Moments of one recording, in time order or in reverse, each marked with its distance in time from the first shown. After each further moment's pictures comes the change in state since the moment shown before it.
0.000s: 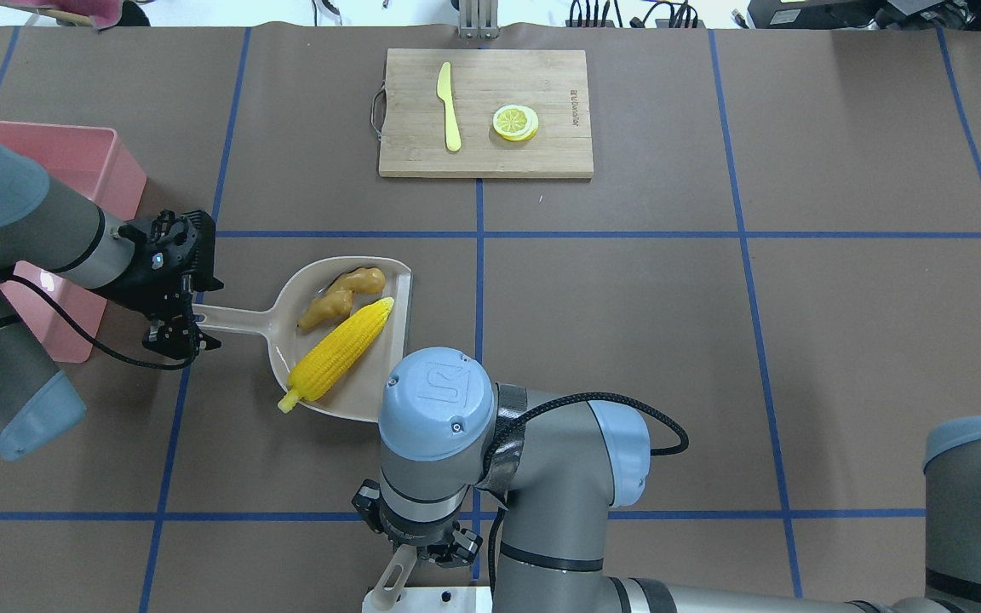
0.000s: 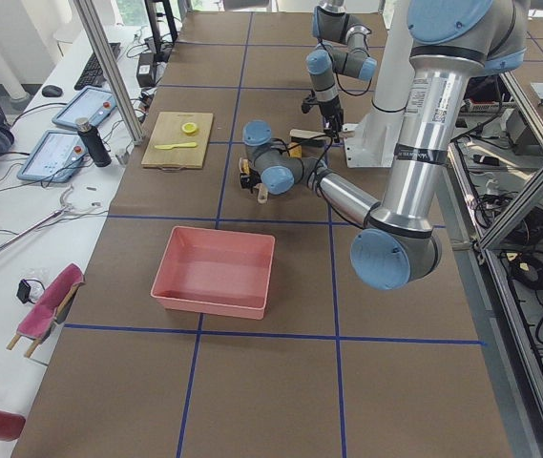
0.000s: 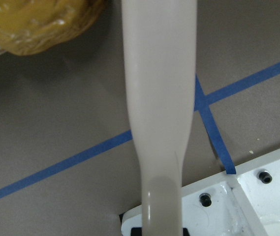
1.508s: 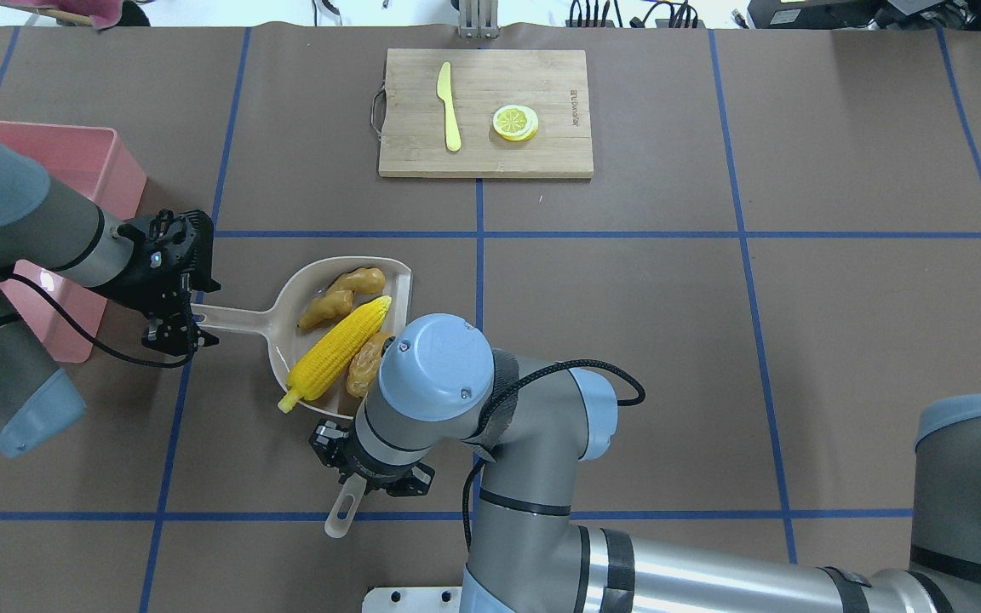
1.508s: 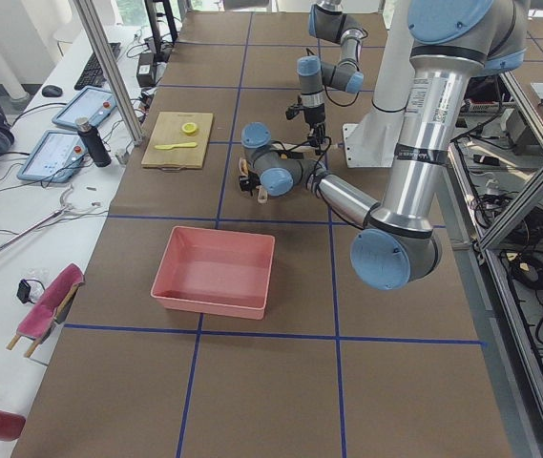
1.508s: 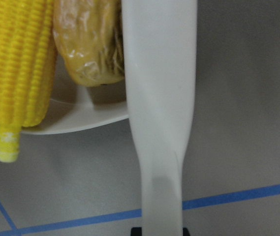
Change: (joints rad) left arm -0.004 0.000 0.014 -0.001 0.002 0.005; right arm 0.049 0.043 -0.181 0.401 -0.087 -0.057
